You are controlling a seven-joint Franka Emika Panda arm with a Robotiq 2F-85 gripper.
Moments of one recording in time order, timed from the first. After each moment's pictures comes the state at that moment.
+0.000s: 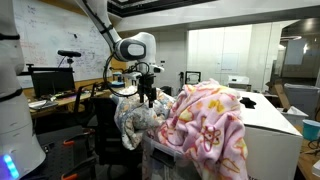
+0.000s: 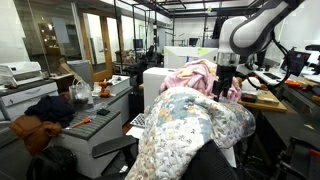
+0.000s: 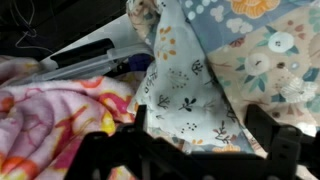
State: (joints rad) arm -0.01 0.07 0.00 -2.44 0.01 2.51 -0.05
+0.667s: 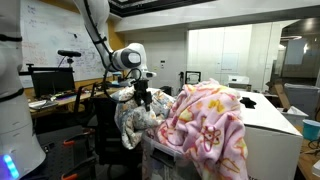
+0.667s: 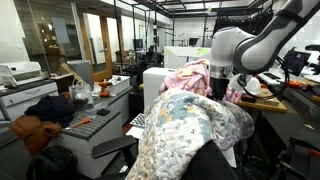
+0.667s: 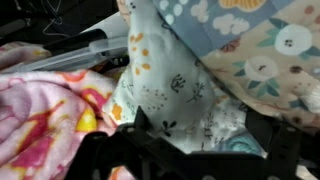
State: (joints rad) arm 0.08 0.16 0.03 -2.45 -0.28 2.62 0.28
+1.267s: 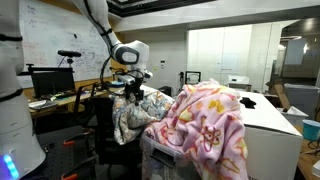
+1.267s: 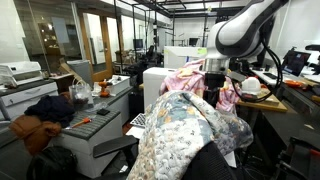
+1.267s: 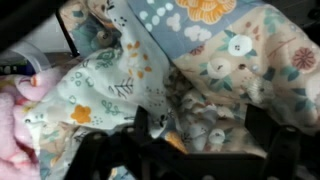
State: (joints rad) arm 0.00 0.14 0.20 -2.39 0.31 2.44 -0.27
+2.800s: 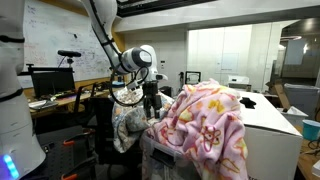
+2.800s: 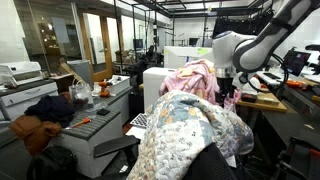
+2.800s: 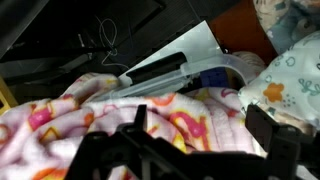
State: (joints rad) arm 0.02 0.21 -0.06 -2.37 -0.49 2.46 0.42
